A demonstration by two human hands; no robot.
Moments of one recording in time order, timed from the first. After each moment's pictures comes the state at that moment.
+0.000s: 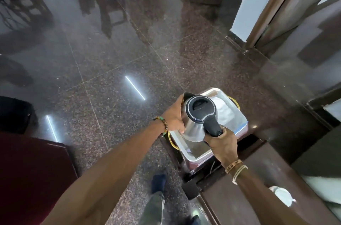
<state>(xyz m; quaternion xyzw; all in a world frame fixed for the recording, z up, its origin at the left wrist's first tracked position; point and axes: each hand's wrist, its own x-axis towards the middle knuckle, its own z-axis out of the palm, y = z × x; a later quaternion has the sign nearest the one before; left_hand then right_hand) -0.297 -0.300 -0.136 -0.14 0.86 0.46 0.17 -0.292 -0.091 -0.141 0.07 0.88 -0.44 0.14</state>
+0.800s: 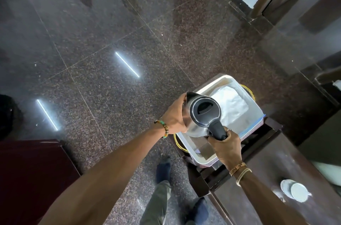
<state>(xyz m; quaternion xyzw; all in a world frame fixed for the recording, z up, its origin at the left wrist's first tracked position) -0.335 -0.345 -0.210 -0.11 0.84 0.50 0.20 -0.316 -0.132 -0.218 0.12 0.88 -0.42 0.18</state>
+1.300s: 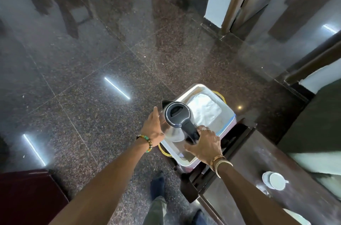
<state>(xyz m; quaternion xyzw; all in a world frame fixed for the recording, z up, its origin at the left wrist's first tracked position) -0.310 -0.323 -0.185 -0.14 0.90 0.35 0.21 -0.313 -0.109 -0.182 -0.04 0.95 -0.20 0.25</state>
